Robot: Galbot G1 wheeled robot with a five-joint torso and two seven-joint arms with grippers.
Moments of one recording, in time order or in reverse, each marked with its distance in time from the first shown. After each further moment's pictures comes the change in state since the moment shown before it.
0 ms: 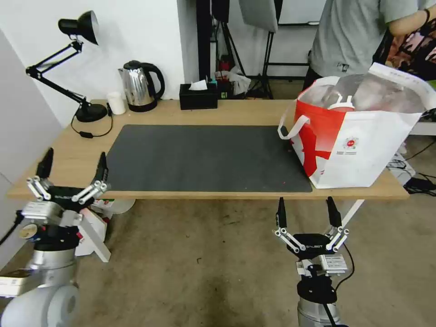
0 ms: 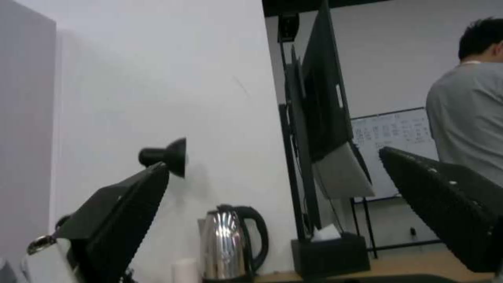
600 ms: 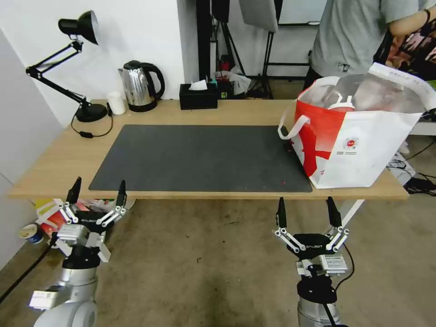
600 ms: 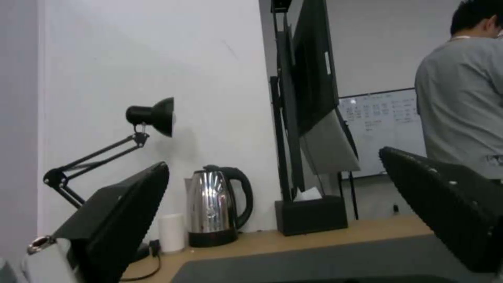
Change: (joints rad) left arm 0.056 -0.023 0.065 0.094 0.029 -0.093 0.017; right arm 0.000 0.000 0.000 0.000 0.000 0.000 0.000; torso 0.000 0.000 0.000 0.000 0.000
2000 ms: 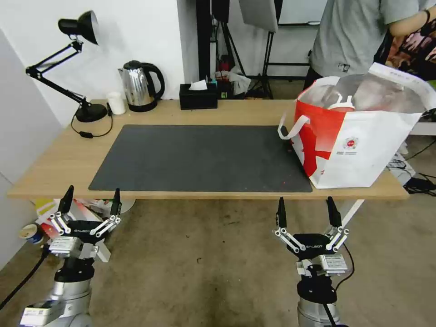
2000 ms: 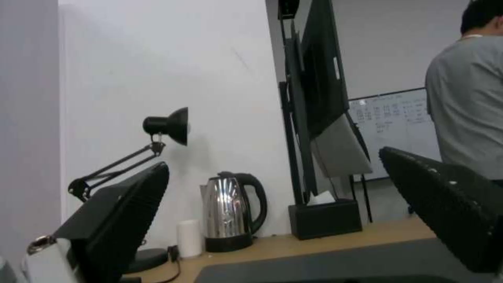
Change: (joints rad) left arm 0.048 -0.012 -0.038 -0.022 -0.002 -0.043 -0.001; right arm 0.000 0.000 0.000 0.000 0.000 0.000 0.000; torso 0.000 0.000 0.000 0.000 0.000
